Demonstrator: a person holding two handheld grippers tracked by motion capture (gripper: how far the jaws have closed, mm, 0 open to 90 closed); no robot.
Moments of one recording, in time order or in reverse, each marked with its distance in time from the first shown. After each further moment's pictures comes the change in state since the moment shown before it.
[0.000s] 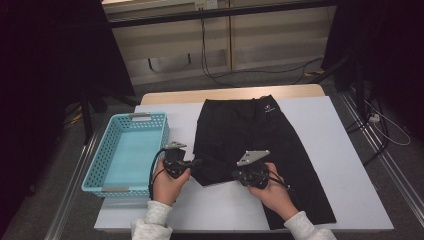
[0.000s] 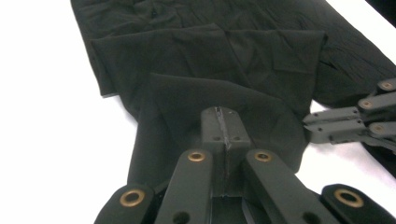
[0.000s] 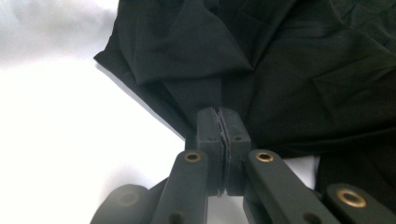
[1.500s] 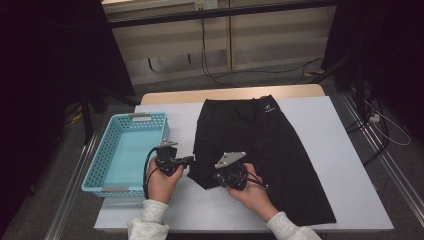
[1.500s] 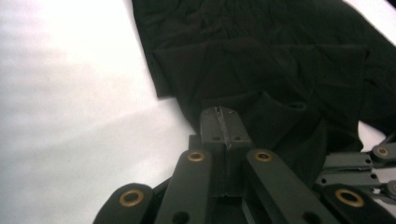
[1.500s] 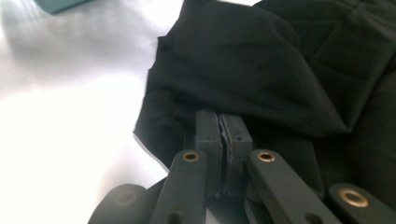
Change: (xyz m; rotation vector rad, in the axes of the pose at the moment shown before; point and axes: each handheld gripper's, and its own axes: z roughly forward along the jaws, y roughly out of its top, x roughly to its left) left arm 0.016 0.000 -0.009 -0.046 0.088 -0.048; right arm 0.032 0.029 0.033 -0.021 0.047 -0.040
